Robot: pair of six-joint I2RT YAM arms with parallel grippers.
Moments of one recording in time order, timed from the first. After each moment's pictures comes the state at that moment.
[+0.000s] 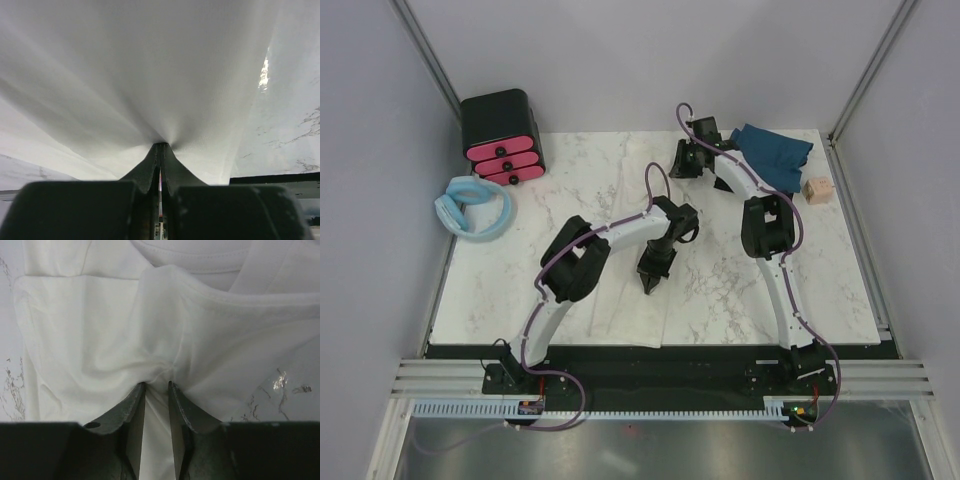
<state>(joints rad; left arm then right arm) -0.84 2.29 1.82 -1.25 0.03 -0.44 0.29 2.66 2.42 -0.59 -0.24 0.40</state>
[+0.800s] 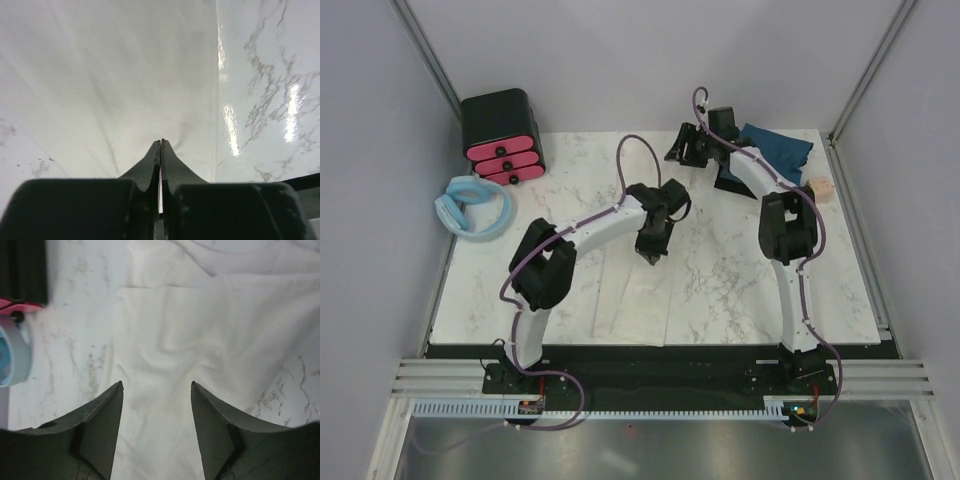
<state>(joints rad) -0.81 2.09 1.69 -1.01 -0.04 -0.47 0.26 2.45 2.12 -0.33 -0.39 0.47</state>
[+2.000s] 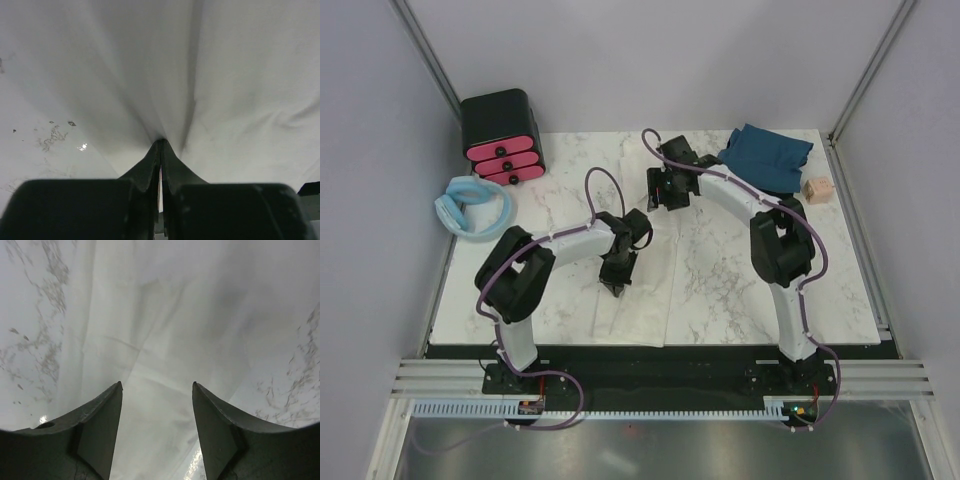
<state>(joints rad) -0.71 1.85 1.20 -0.86 -0.01 -0.43 0.51 2.17 1.81 -0.63 -0.12 0.39</state>
